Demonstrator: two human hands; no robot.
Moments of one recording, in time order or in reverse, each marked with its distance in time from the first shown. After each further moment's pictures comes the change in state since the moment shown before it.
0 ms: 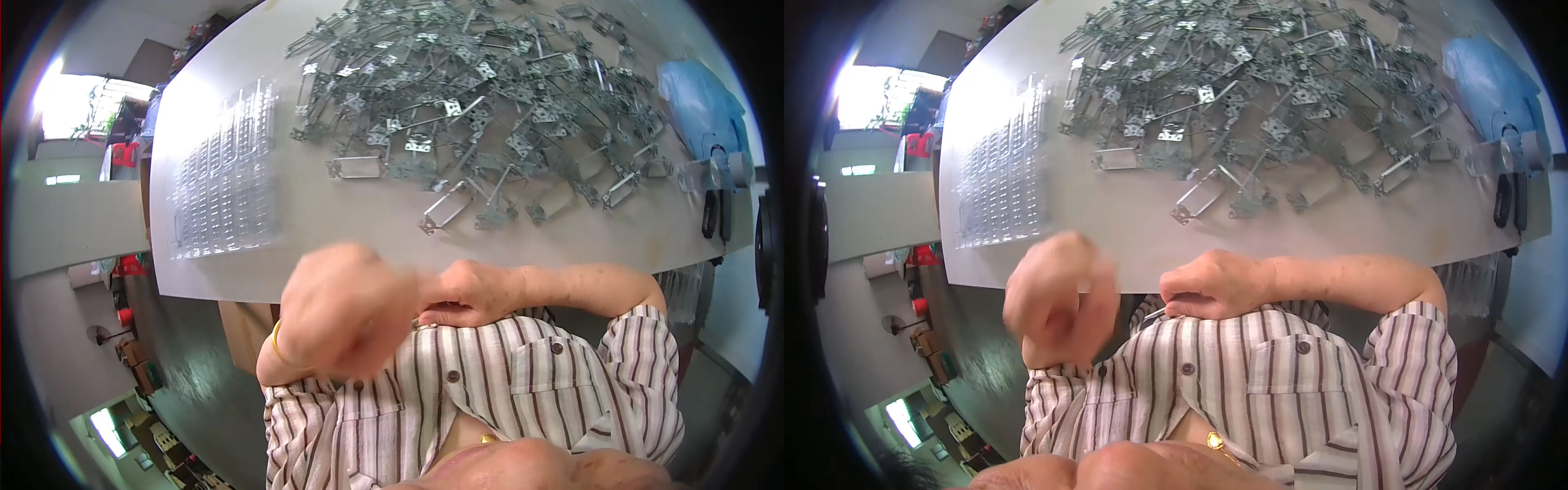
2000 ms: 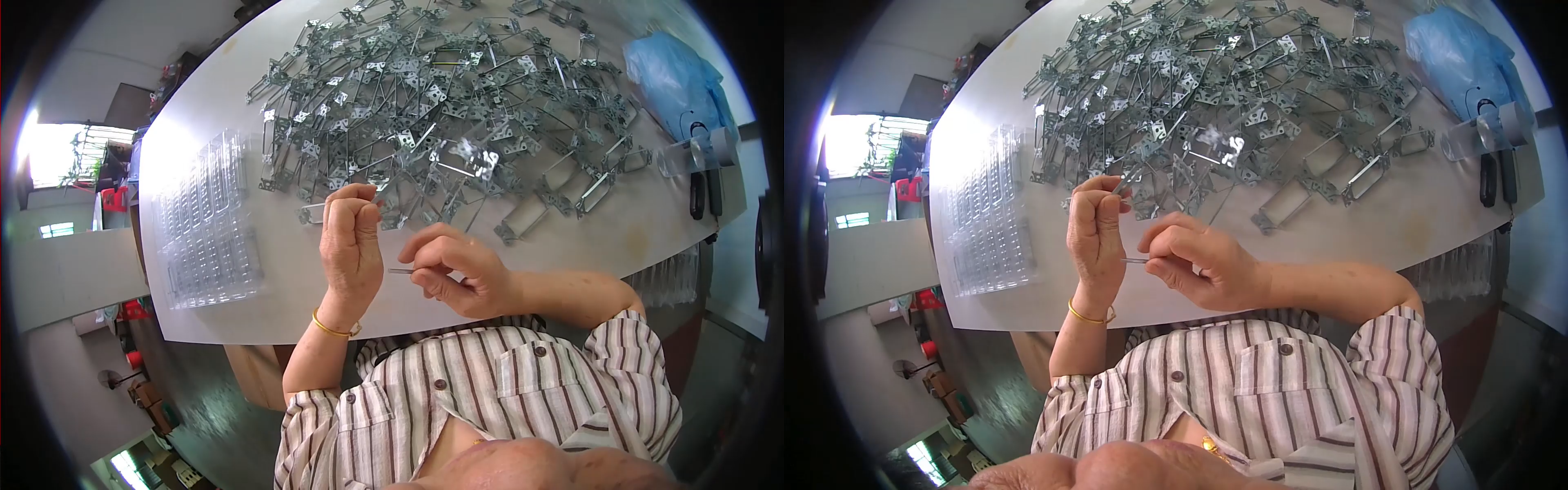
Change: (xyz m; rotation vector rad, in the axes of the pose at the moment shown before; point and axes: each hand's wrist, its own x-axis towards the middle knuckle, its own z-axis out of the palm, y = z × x) left_hand -0.008 -0.112 0.086 -0.027 0.157 -0.361; right_hand -0.009 -0.012 -0.031 0.089 0.706 -0.046
